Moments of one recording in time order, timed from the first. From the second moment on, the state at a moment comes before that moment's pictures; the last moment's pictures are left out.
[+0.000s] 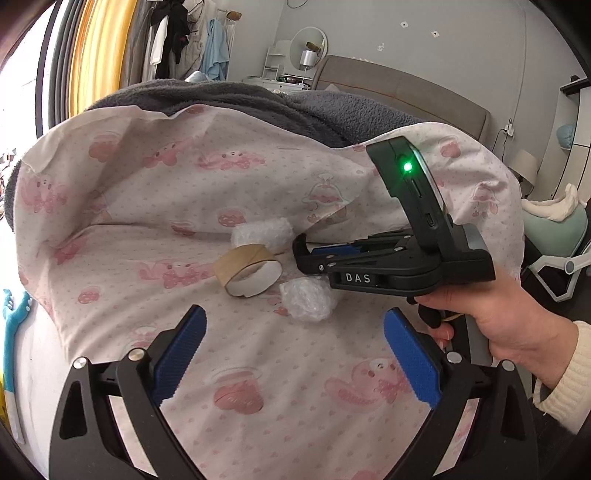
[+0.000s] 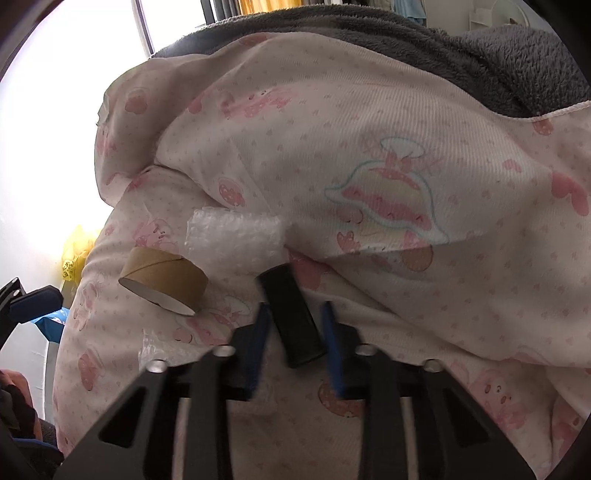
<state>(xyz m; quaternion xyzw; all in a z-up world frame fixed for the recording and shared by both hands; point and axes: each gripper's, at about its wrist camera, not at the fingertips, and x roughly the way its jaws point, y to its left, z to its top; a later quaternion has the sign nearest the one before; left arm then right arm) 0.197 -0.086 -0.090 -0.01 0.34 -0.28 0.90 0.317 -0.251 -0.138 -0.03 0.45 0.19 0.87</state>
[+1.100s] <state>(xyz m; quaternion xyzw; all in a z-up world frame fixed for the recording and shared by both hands) 0.247 -0.148 -0.123 -0.04 0.41 -0.21 0.88 0.297 -0.308 -0.090 0.03 0.40 0.19 0.90</state>
